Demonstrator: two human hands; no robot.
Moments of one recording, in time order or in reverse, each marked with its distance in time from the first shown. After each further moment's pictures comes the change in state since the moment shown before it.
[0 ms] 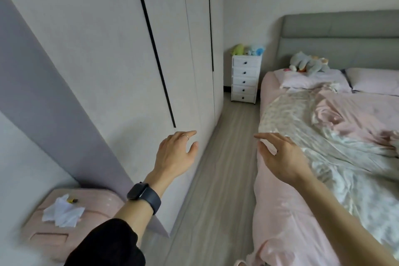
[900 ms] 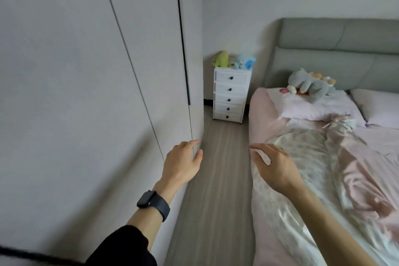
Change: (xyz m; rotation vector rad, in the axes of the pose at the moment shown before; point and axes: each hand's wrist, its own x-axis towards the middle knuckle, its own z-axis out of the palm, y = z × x) left_hand 0.604 -0.016 0.179 -0.151 -0.177 0.001; right_hand 0.556 0.172 0.112 -0.013 -0.043 0.182
